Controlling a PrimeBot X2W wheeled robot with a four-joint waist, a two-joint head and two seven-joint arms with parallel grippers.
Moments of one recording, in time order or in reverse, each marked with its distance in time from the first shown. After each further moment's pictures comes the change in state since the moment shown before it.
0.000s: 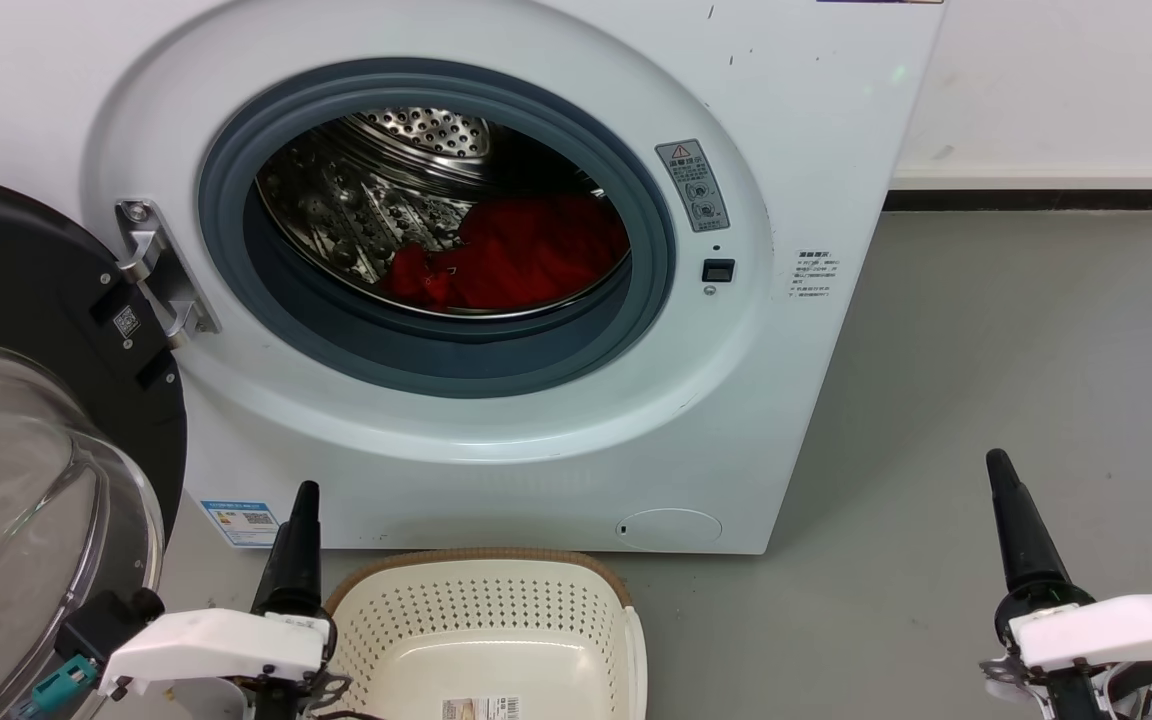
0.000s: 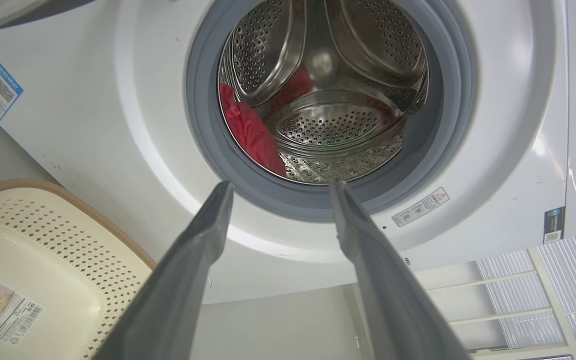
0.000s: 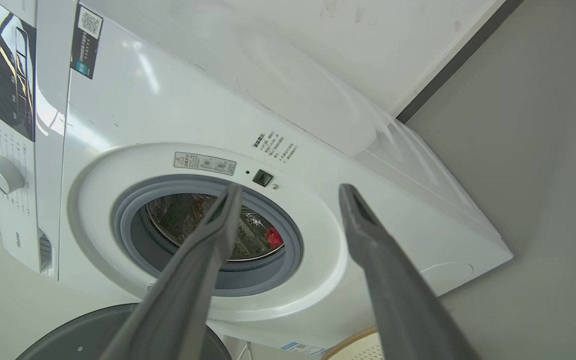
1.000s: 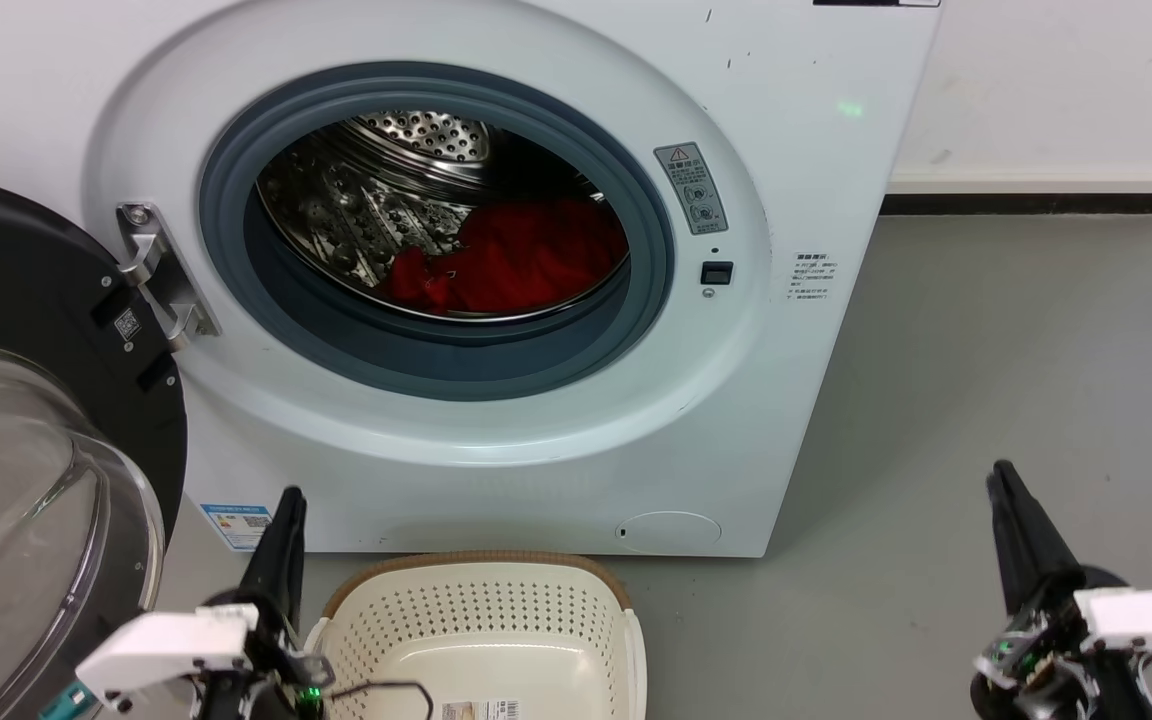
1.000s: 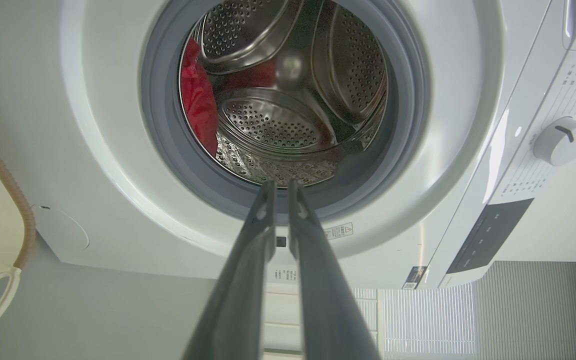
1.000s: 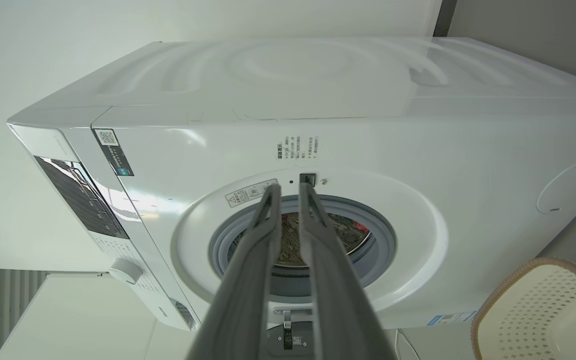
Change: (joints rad) left arm -0.066 0.004 0.064 0.101 -0.475 -0.089 0.123; right arm -0.076 -0.003 -0.040 0.124 0.547 0.000 0.124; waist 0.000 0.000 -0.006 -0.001
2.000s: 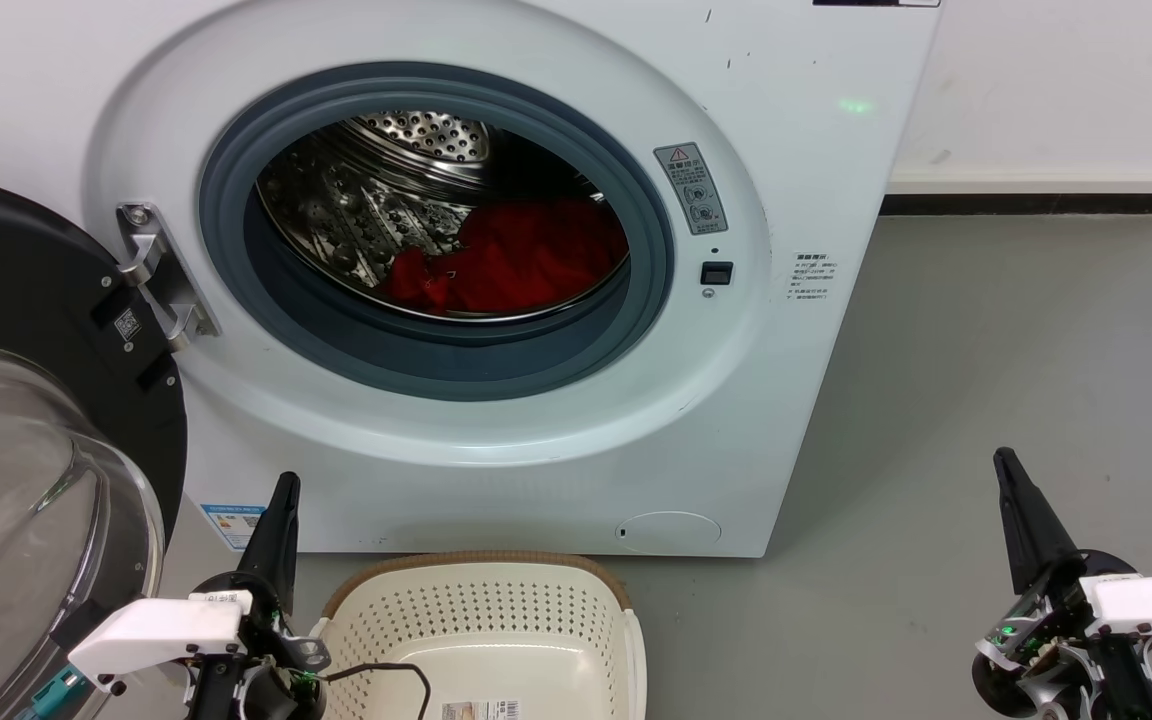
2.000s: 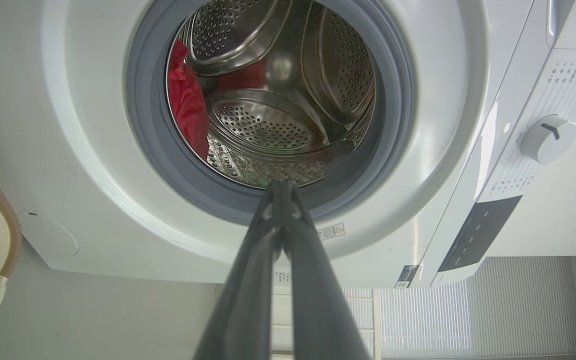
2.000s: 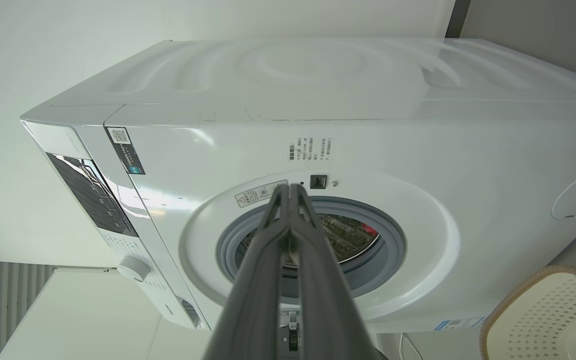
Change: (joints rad) left arm -0.003 0.001 0.001 -0.007 0.000 0.000 0.000; right arm -0.004 0.000 0.000 -0.007 0.000 0.000 0.000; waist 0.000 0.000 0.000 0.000
